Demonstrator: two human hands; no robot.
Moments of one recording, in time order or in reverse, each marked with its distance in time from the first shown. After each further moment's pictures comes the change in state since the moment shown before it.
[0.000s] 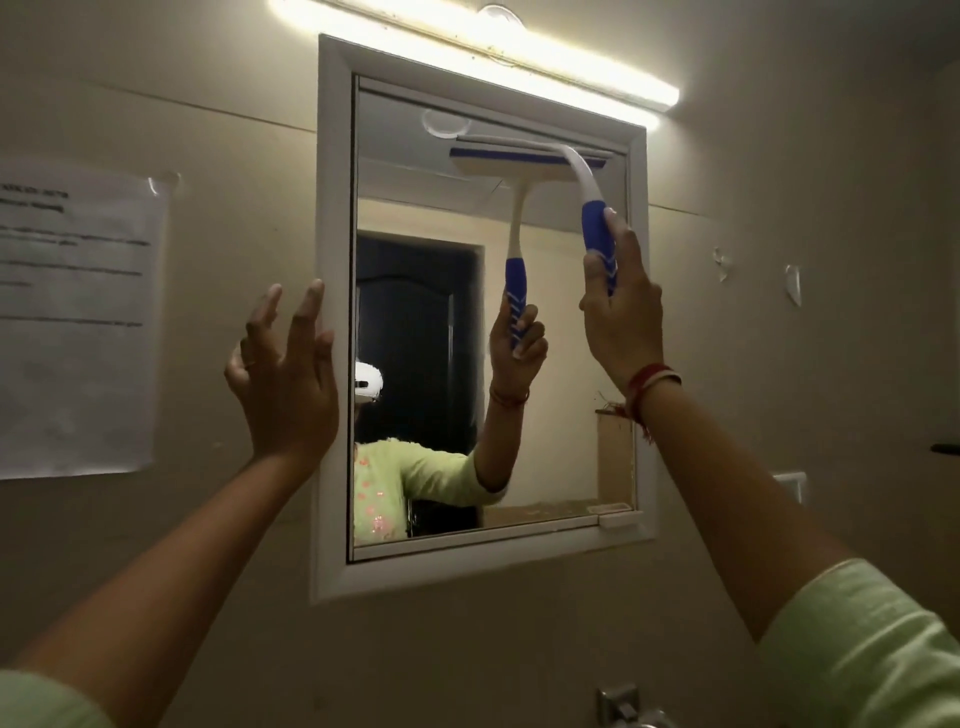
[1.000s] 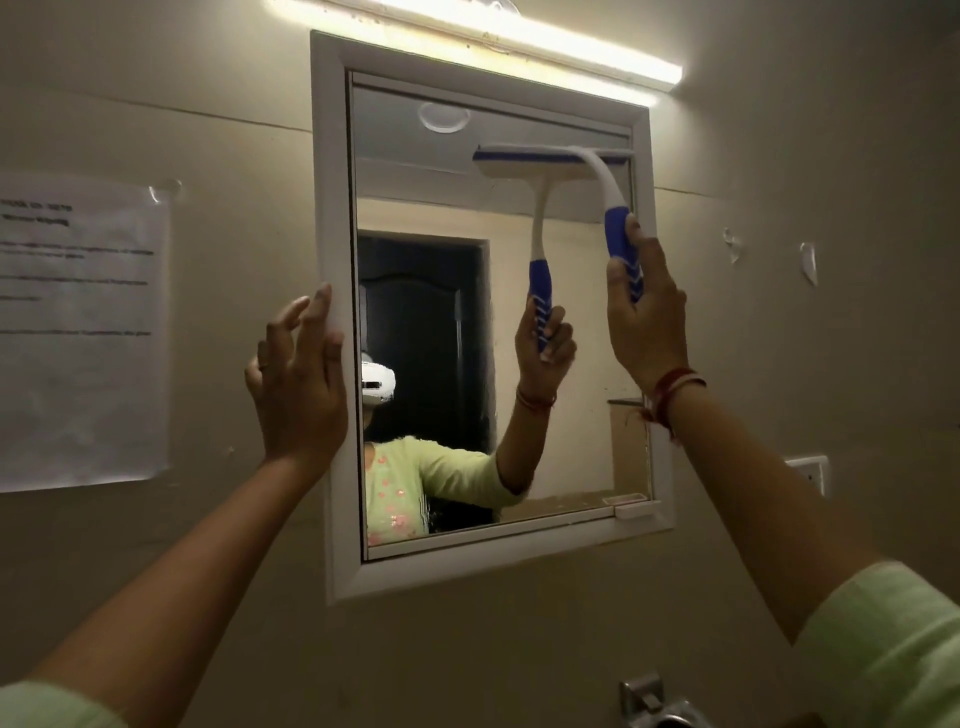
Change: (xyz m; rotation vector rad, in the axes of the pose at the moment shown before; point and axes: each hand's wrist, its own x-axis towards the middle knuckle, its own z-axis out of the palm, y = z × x) left_hand -0.001 0.004 -0.002 -0.074 -0.055 0.015; right_hand -0.011 0.028 -0.004 0.061 0.029 -0.005
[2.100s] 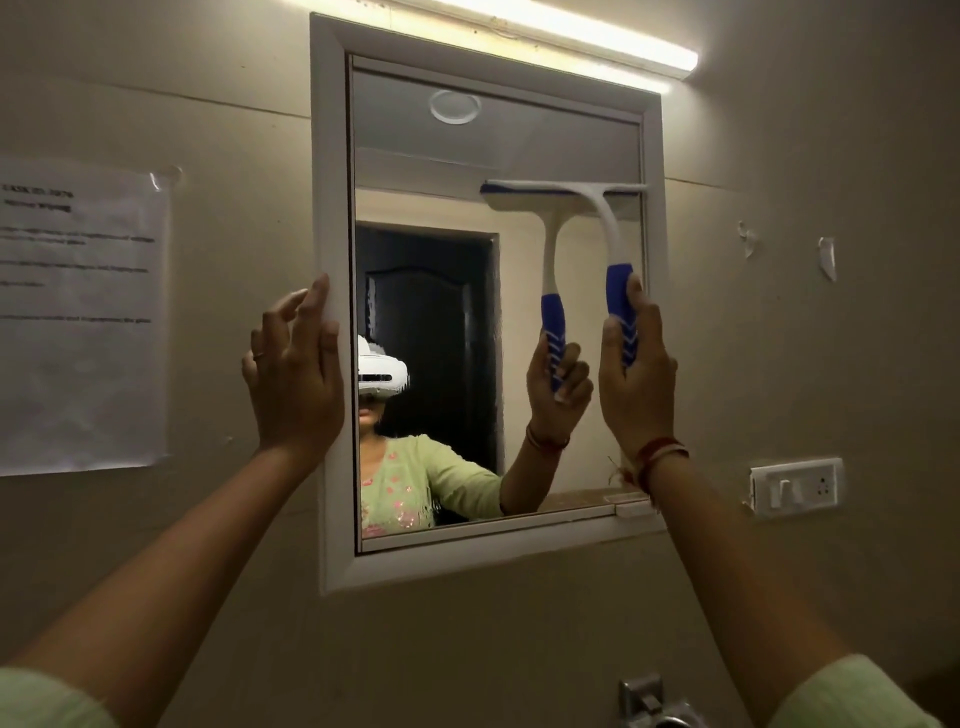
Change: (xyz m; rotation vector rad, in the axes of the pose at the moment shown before) left_hand 0.000 -0.001 0.002 0.038 0.012 0.011; right_hand -0.059 0.027 0.009 0.008 0.029 0.059
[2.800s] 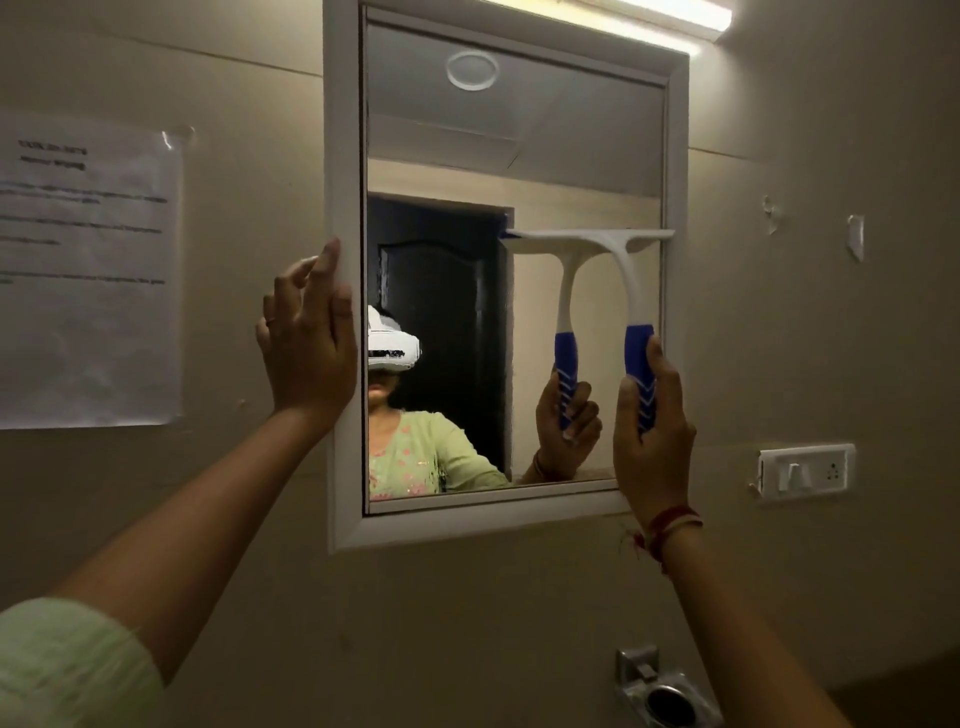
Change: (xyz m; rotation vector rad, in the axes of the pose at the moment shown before) left_hand -0.002 0.002 0.002 -0.005 0.015 -0.026; right_hand -0.076 0.013 -0.023 0.046 -0.045 0.058
